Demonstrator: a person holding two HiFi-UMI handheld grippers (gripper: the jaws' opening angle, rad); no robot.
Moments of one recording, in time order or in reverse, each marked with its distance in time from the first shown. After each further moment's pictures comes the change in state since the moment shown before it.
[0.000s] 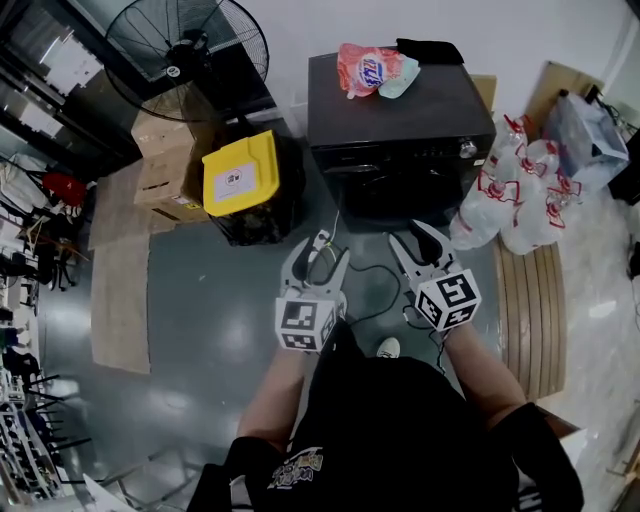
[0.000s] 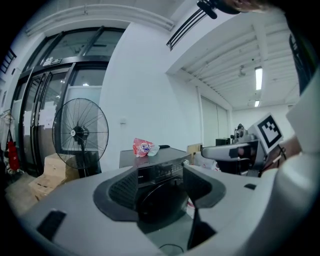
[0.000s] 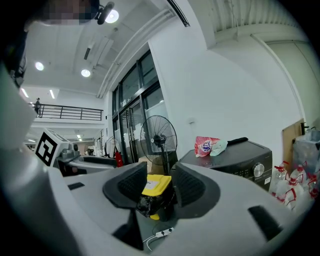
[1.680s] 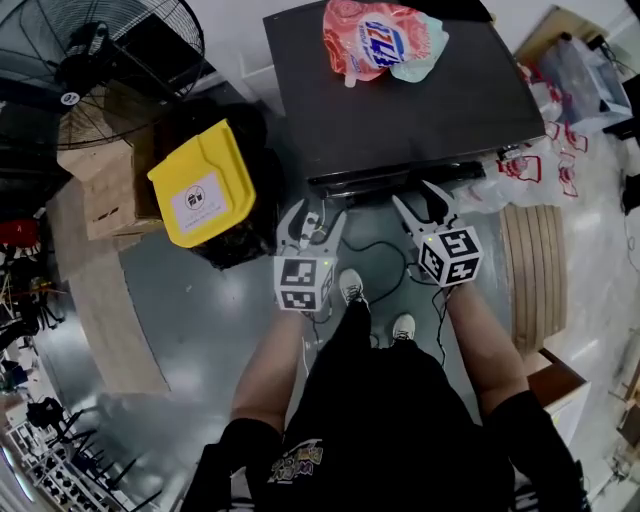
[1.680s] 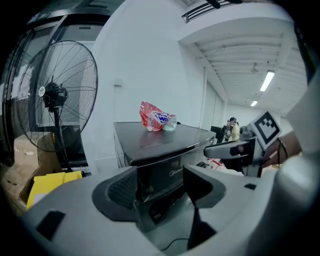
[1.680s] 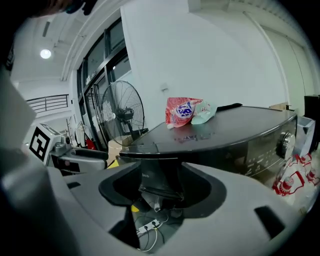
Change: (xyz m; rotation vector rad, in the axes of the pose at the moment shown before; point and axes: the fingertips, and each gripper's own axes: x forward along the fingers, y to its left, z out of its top) left arm 0.273 0.185 -0.103 -0.077 0.266 -0.187; right arm 0.261 -0.166 -0.113 0.137 0.292 -0.263
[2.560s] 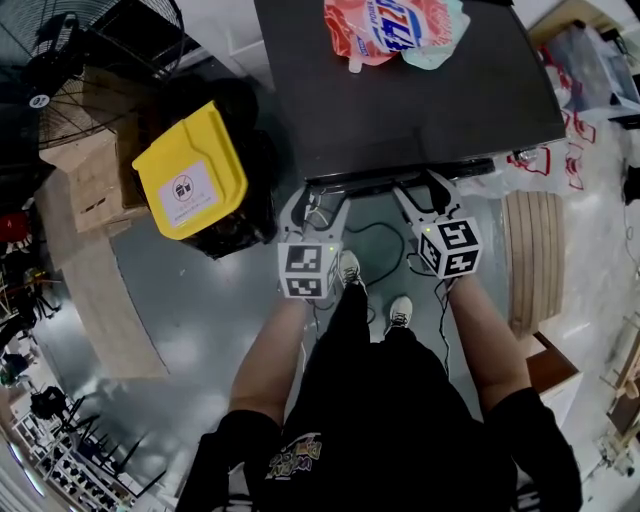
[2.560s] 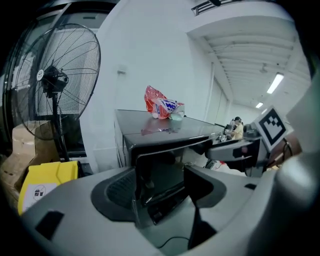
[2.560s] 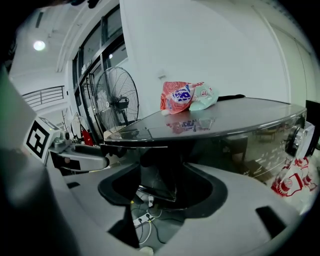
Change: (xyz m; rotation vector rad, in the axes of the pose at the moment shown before) left arm 0.051 0.021 -0.030 -0.064 0.074 0.001; right arm 0.047 -0.021 -0.026 -0.025 0.114 -0.038
